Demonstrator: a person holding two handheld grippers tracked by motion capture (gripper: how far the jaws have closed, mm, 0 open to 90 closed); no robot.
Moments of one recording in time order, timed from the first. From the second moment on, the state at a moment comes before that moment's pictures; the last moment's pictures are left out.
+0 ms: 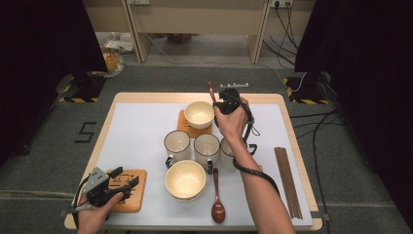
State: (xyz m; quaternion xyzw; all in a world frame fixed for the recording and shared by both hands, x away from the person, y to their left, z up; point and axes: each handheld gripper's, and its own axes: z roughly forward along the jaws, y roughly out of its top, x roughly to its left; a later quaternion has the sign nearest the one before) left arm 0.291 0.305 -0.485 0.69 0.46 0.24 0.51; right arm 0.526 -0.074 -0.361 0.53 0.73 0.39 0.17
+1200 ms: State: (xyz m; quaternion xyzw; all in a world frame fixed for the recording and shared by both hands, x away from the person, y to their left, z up) left arm 0.292 0.306 -0.485 0.69 0.46 0.23 0.51; right arm 0.545 -0.066 -0.372 0.54 0.73 0.39 0.16
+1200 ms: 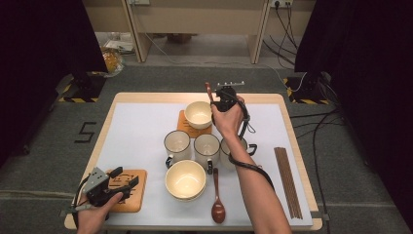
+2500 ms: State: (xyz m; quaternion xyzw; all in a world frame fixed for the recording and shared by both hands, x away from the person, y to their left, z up) left arm 0.292 0.307 -0.486 0.69 0.46 0.23 0.51; right arm 0.564 -0.055 -0.388 0.55 0.73 0.37 0.15
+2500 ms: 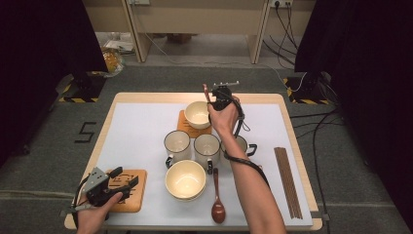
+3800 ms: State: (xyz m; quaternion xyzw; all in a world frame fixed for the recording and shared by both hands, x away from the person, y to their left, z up) left arm 0.292 0.306 -0.487 0.69 0.46 0.23 0.51; right arm 0.576 -0.051 -0.392 0.56 0.72 0.38 0.14
